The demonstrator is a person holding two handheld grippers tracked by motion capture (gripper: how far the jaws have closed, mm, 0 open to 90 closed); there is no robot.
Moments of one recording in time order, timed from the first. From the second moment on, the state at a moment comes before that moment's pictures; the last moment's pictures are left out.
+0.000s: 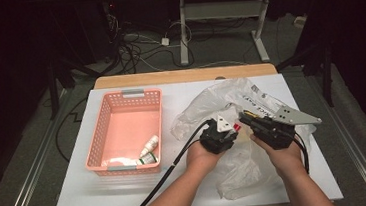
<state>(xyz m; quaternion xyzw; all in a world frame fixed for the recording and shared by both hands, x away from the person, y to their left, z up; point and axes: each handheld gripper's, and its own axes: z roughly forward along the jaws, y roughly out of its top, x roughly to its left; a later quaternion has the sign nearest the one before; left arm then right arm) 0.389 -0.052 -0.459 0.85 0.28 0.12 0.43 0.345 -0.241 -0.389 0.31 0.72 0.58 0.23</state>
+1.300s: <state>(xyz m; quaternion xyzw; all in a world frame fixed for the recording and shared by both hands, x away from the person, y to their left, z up) 0.360 -0.035 -0.460 0.84 0.27 0.09 0.46 0.346 -0.246 -0.391 0.32 0.72 0.57 0.23</state>
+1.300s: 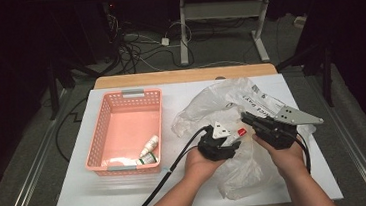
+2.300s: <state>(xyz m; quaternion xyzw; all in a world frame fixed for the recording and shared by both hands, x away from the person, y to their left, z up) 0.299 0.054 -0.427 0.83 0.28 0.07 0.48 0.342 -0.243 -0.392 0.31 0.73 0.56 0.24</state>
